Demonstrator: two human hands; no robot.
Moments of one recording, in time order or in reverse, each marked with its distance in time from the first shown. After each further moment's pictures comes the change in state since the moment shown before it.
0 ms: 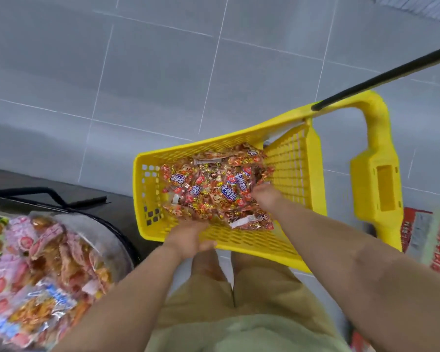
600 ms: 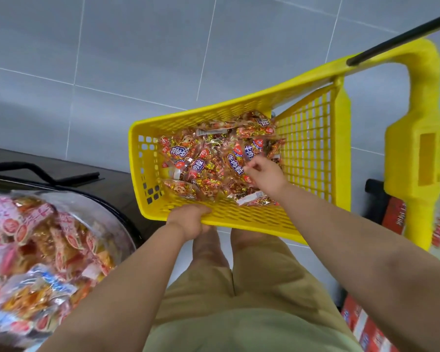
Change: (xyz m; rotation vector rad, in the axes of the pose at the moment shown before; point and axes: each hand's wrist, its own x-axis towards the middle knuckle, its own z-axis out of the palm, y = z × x) left_hand 0.020 -0.025 0.018 0.010 -0.051 0.028; right_hand 0.001 0.012 0.032 -0.118 0.009 -0.357
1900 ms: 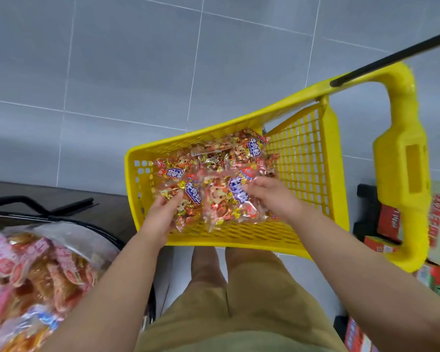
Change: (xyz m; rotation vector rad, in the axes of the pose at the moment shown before) left_hand -0.007 -0.023 -0.055 -1.609 0.286 -0.229; right_hand -0.034 -0.022 -0.015 0.351 -0.098 0.048
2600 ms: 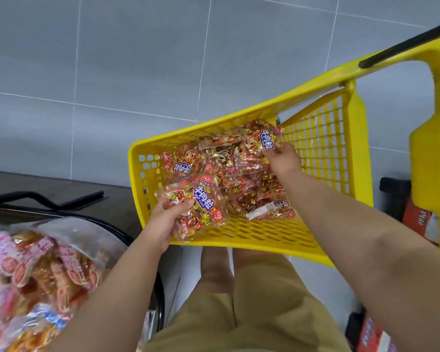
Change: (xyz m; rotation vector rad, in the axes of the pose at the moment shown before) left_hand -0.006 -0.004 -0.006 -0.058 -0.021 -0.054; right_hand 0.113 0.020 -0.017 -0.258 0.543 0.152
